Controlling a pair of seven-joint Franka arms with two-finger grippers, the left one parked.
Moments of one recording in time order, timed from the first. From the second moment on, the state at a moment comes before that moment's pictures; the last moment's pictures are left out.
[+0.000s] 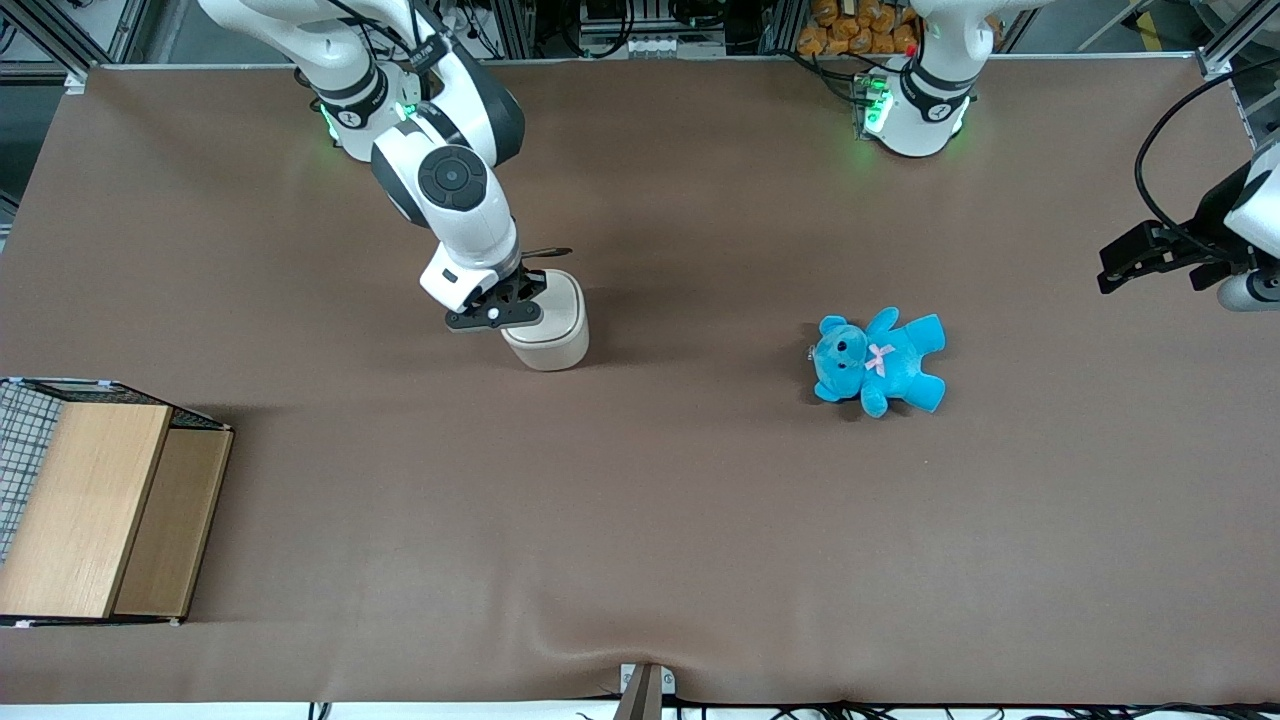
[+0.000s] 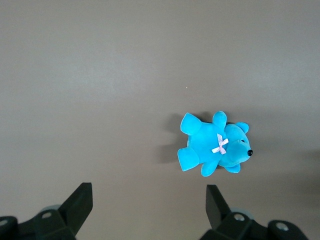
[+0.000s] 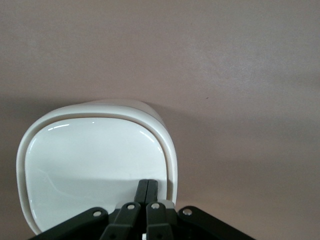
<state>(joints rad) 0.23 0.22 0.41 -2.11 -0.12 2.24 0.60</state>
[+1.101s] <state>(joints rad) 0.22 0.20 0.40 -1.86 -0.10 1.98 0.66</state>
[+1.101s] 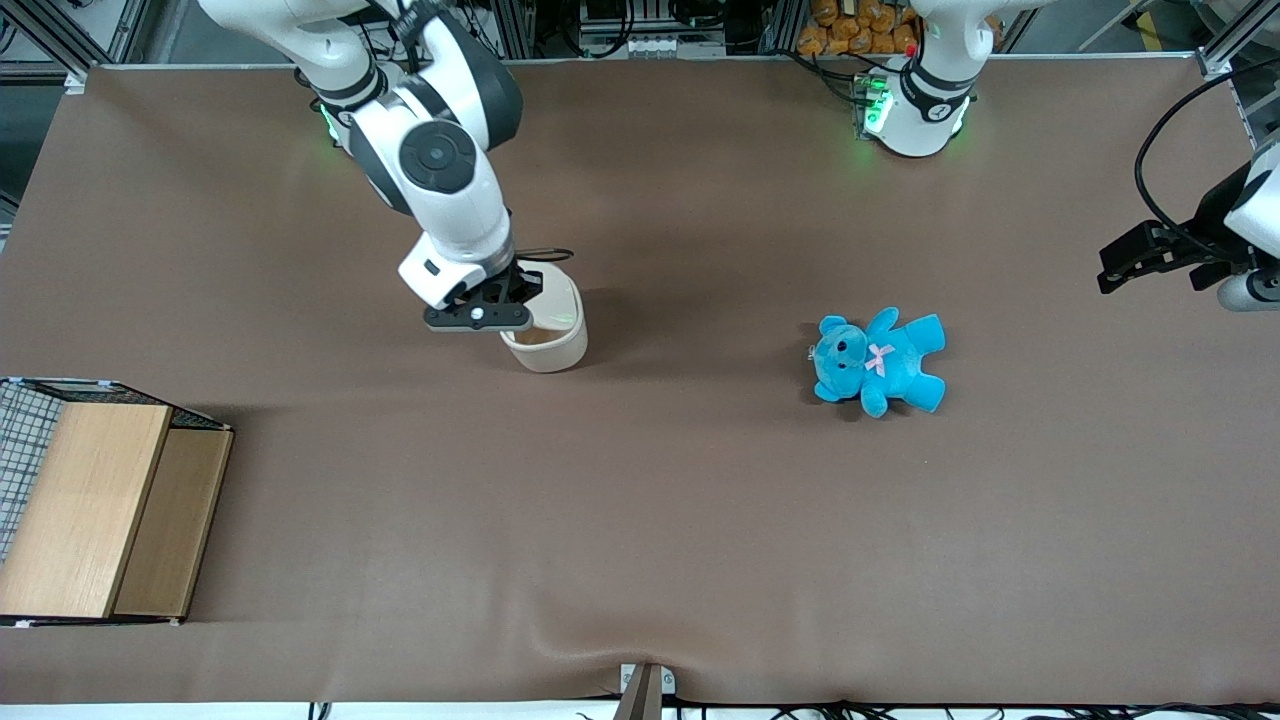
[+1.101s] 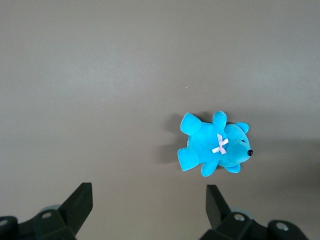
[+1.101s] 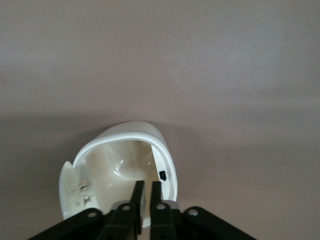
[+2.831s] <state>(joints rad) 0.01 -0.15 0.04 -1.73 -0.02 1.61 0.01</state>
